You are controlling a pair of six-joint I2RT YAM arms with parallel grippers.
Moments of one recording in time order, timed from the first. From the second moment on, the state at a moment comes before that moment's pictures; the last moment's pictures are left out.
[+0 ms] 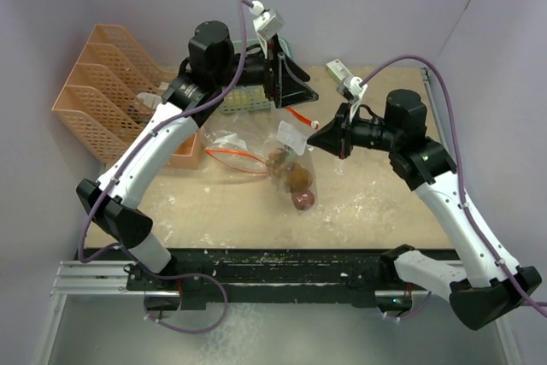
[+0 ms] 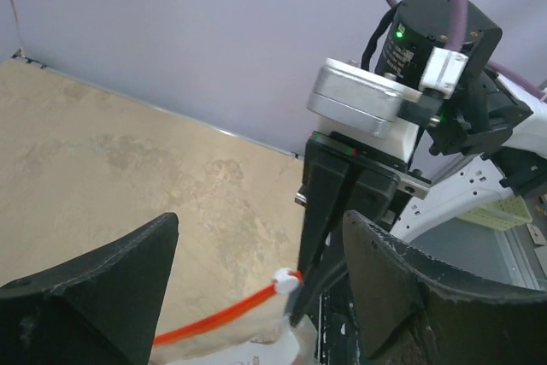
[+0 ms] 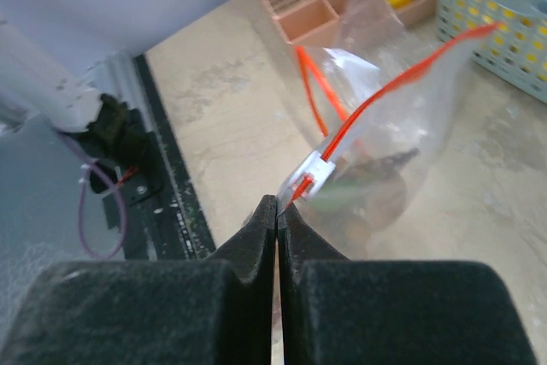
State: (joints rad) left arm -0.59 1.63 1.86 -0.20 0.84 -0.38; right arm 0.40 1.05 1.19 -0.41 -0.79 0.08
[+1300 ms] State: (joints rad) left arm -0.58 1.78 1.70 -0.17 0.98 -0.13; right arm 0.38 1.10 0.94 -0.36 -0.33 0.10
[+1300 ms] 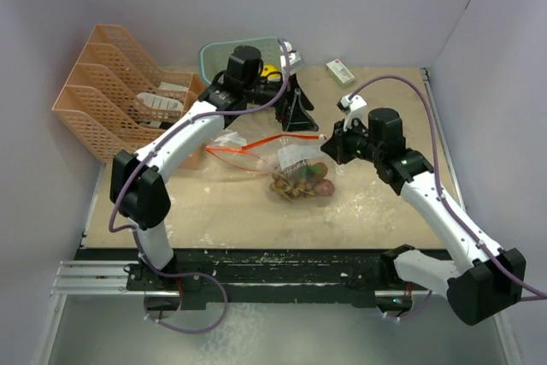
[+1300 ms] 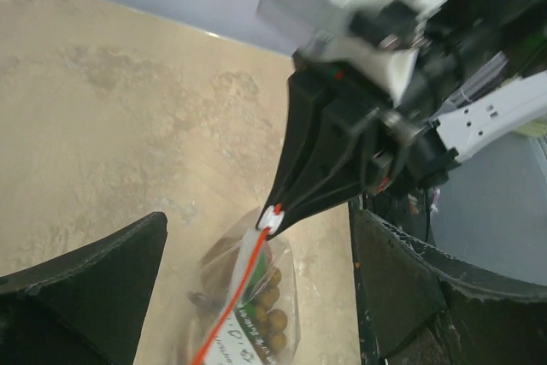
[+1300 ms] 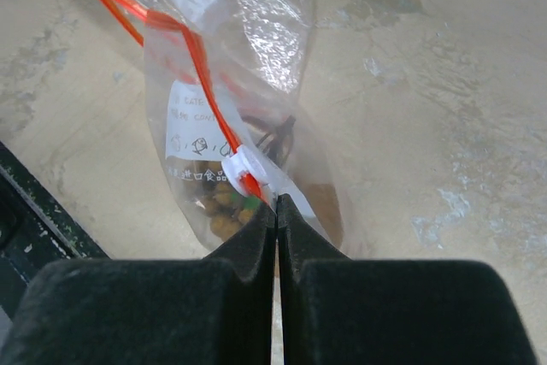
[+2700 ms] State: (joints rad) left arm -0.64 1.85 1.59 -0.17 0.99 -0.02; right arm 0.38 1.11 0.95 -0.35 -0.38 0.08
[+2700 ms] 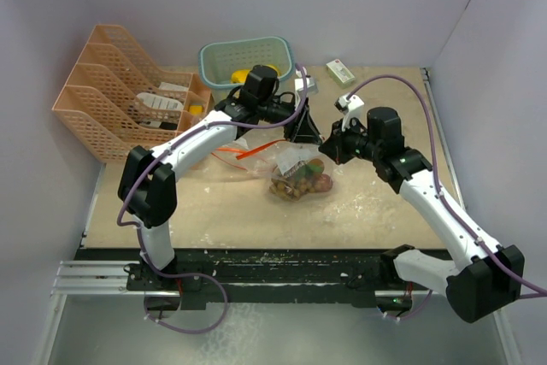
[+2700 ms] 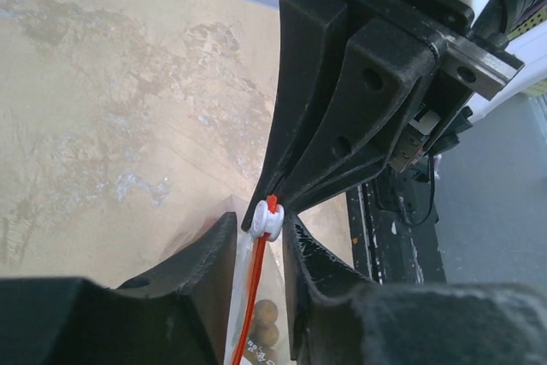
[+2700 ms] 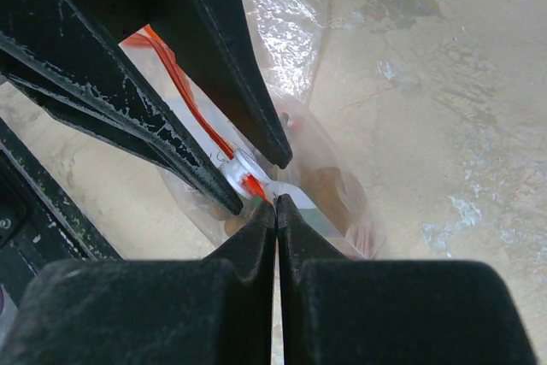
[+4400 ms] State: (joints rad) left arm -0.63 1.78 1.51 -0.14 0.98 -0.04; right arm 0.35 1.11 0.95 -0.35 -0.36 0.19
